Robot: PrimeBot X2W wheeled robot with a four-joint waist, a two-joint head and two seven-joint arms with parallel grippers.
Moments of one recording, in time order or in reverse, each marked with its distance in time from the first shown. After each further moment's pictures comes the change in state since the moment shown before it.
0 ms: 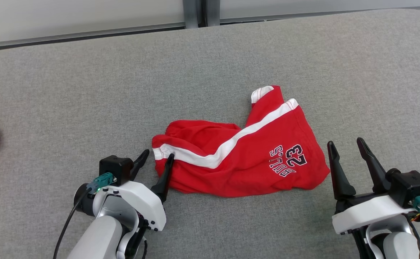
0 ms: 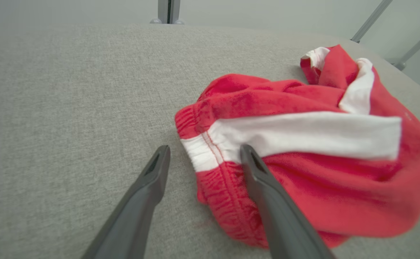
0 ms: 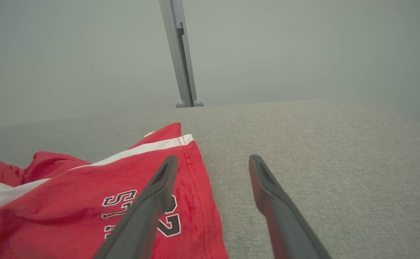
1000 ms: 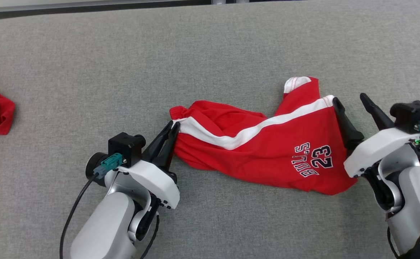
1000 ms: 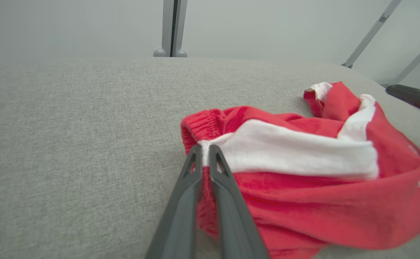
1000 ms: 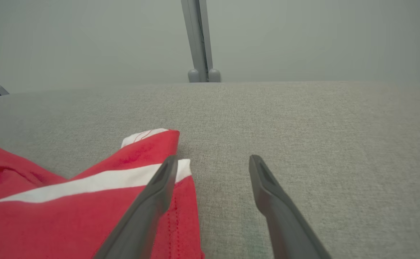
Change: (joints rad) left arm -0.109 -0.024 -0.043 0.005 0.003 -0.027 -0.091; right arm -0.332 -0.166 0.096 0.266 0.171 0.000 0.136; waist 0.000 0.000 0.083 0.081
